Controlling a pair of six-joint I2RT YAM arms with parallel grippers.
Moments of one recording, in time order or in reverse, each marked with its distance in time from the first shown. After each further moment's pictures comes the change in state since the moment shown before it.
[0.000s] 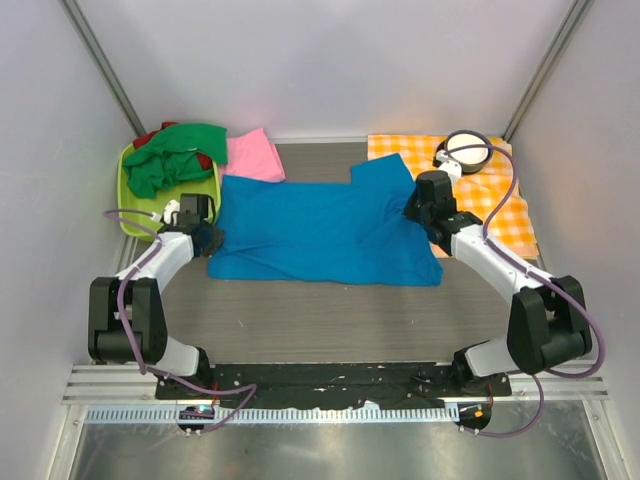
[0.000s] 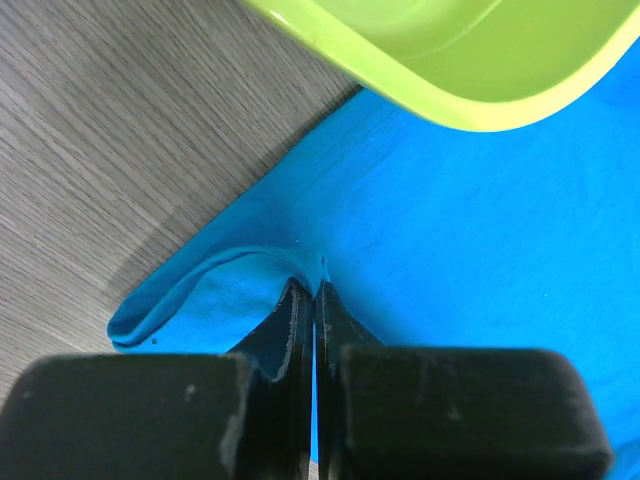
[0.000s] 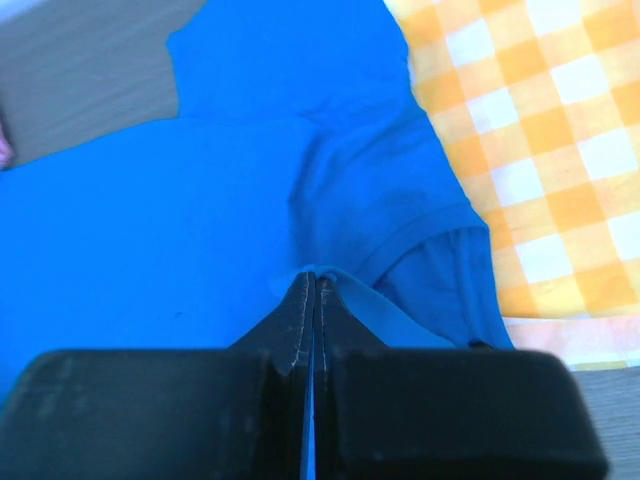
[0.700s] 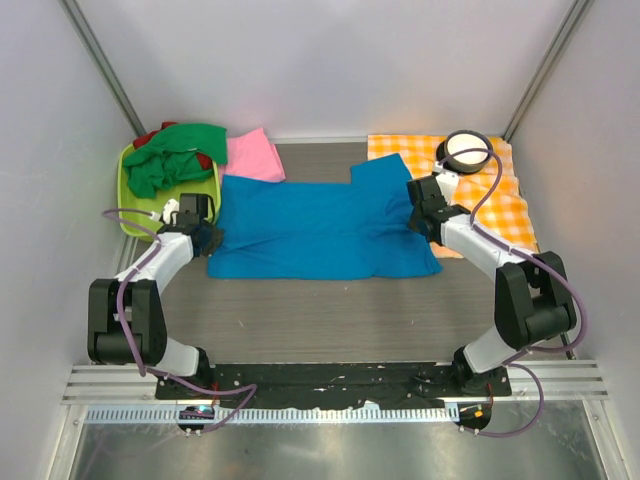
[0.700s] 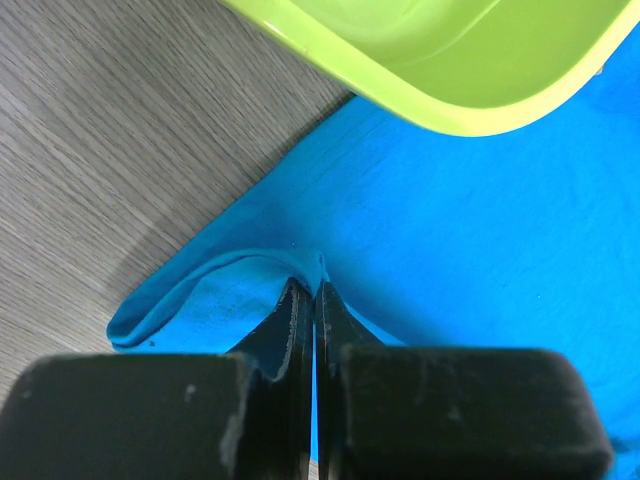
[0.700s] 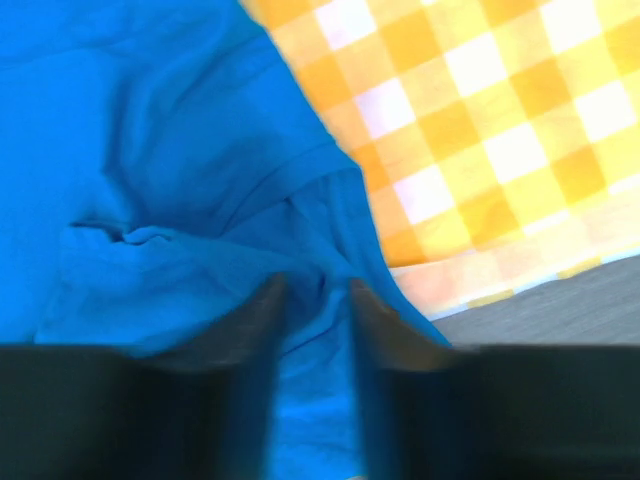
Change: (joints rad) left arm 0.000 -0.014 0.000 0.008 -0.007 0.001; right arm 0.000 0.113 0.045 -0.171 0.136 0.008
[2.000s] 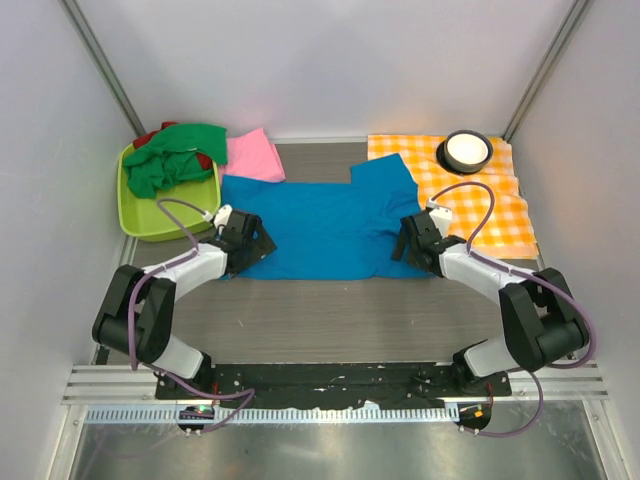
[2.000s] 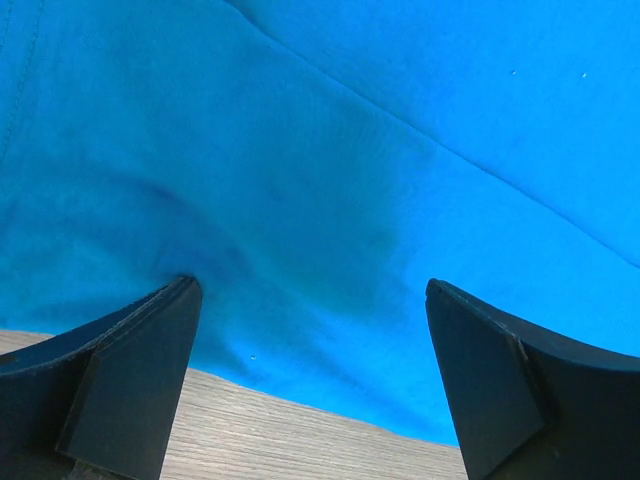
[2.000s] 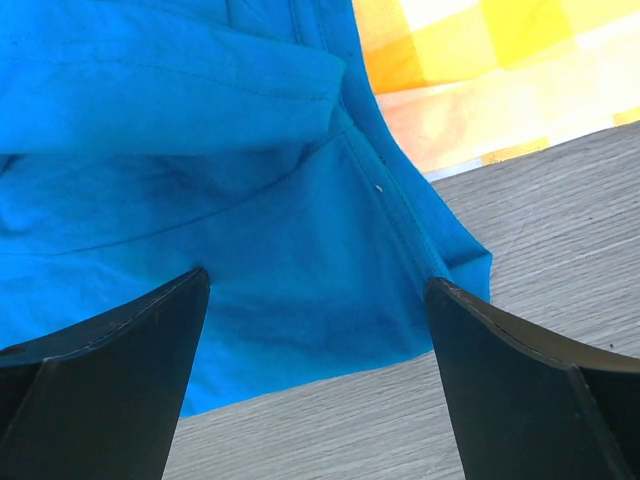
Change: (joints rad) left arm -0.329 0.045 -0.101 0.135 -0.056 0.092; right arm 0.085 -0.111 -0.246 -0.032 -0.014 0.079
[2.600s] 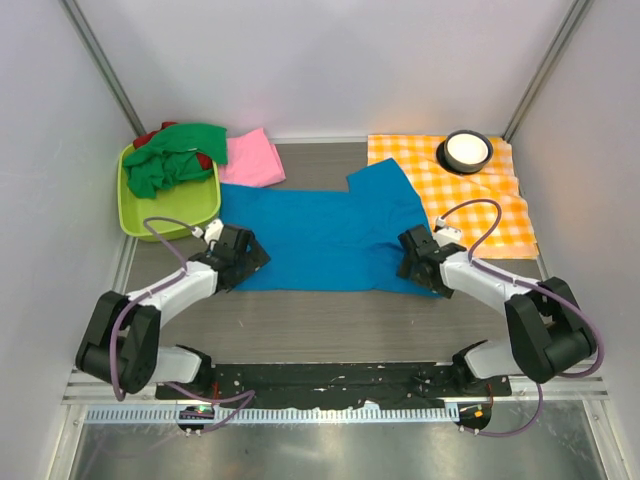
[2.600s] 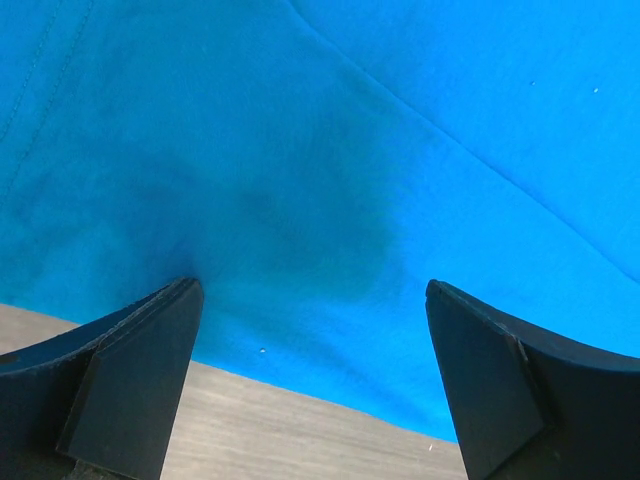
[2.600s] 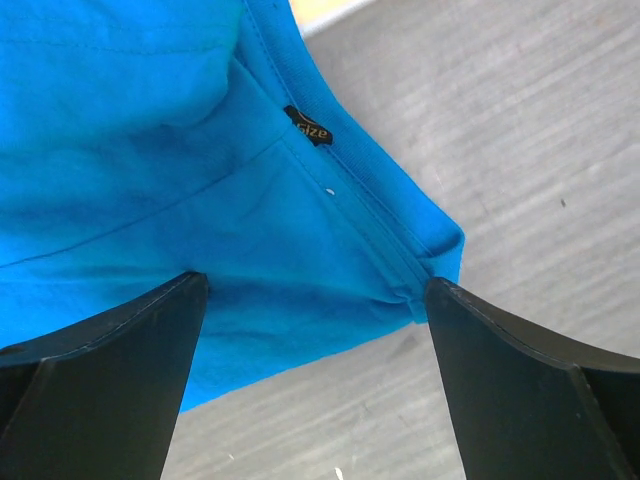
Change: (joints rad) left arm -0.006 -0.132 -0.117 -0.016 -0.009 -0.063; right arm 0.032 -0.042 -0.061 -0.172 0.048 0.208
